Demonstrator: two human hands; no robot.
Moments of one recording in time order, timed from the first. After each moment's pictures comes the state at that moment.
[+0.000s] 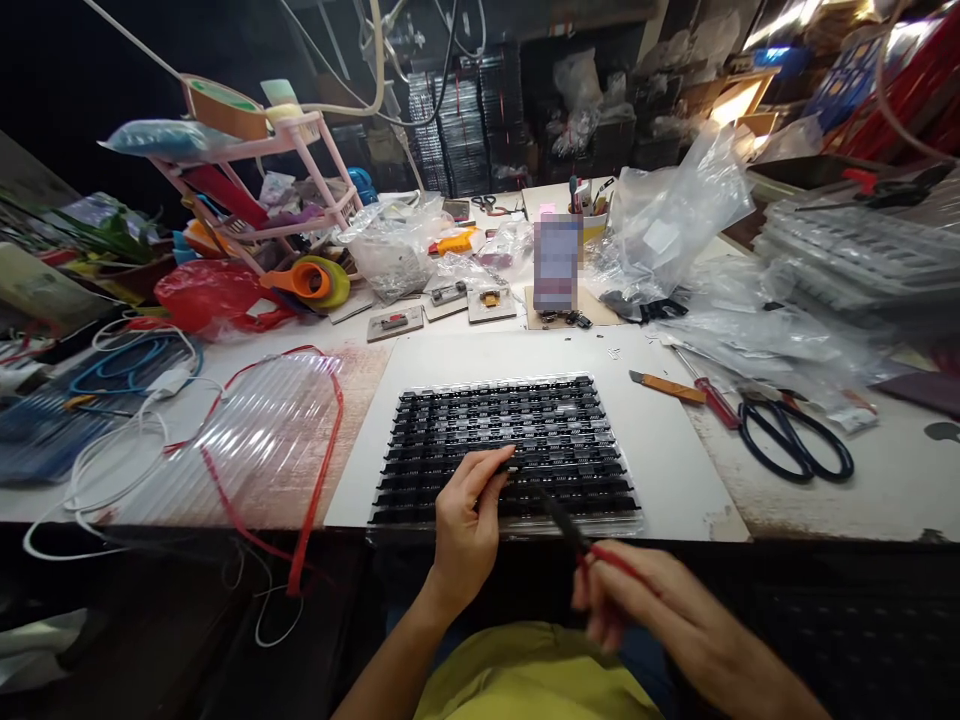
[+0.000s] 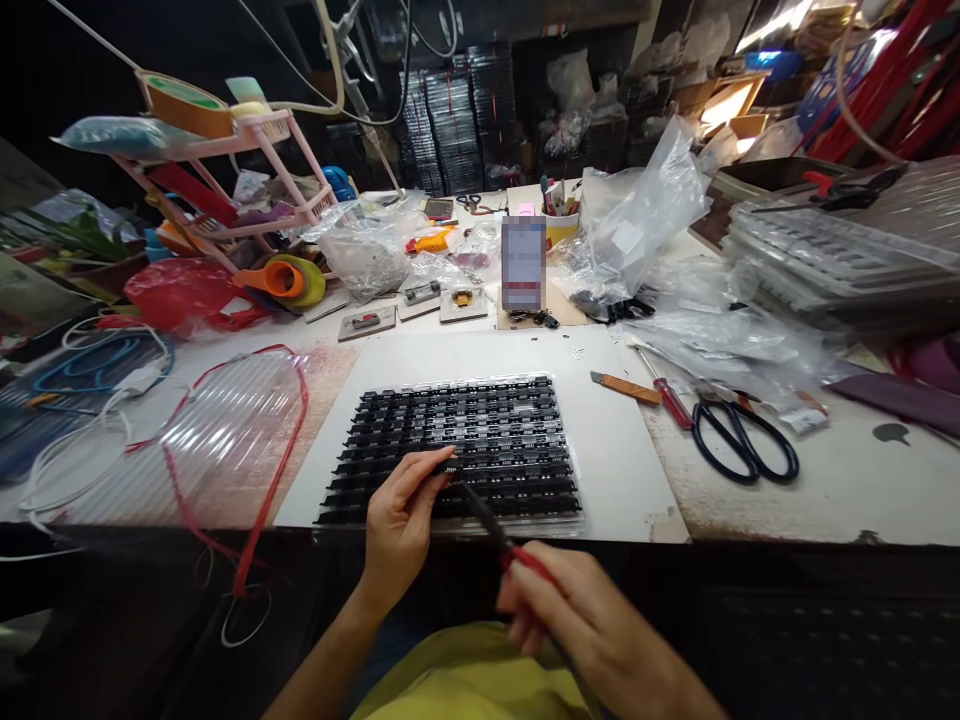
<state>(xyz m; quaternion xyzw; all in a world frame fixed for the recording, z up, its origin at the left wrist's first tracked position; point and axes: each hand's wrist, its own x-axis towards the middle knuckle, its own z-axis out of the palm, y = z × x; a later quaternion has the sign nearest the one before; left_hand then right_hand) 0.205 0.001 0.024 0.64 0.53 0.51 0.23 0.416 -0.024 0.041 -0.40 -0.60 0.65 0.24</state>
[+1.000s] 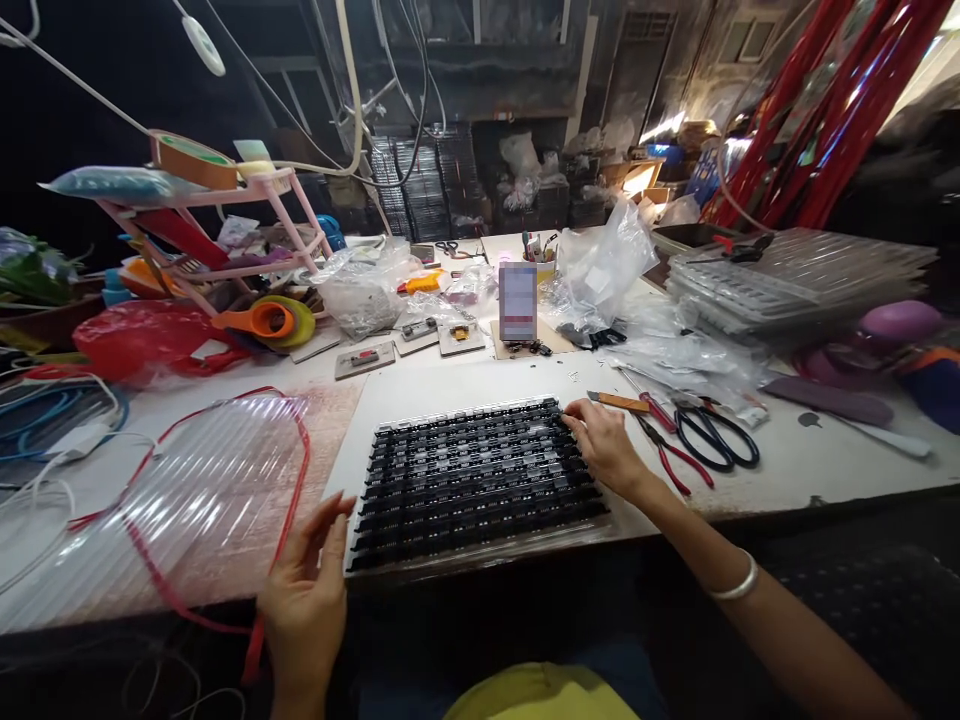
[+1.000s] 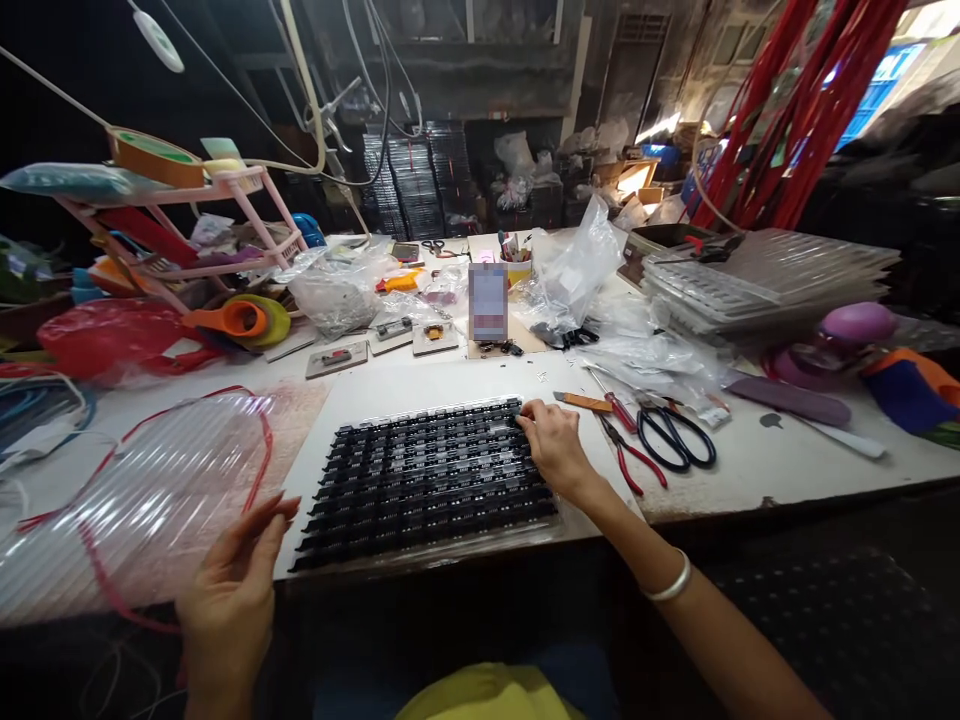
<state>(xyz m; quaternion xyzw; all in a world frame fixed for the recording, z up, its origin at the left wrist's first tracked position) 0.100 -0.022 0.018 0.40 0.66 0.61 0.18 0.415 0.101 0.026 -0.54 -0.74 0.15 0.36</state>
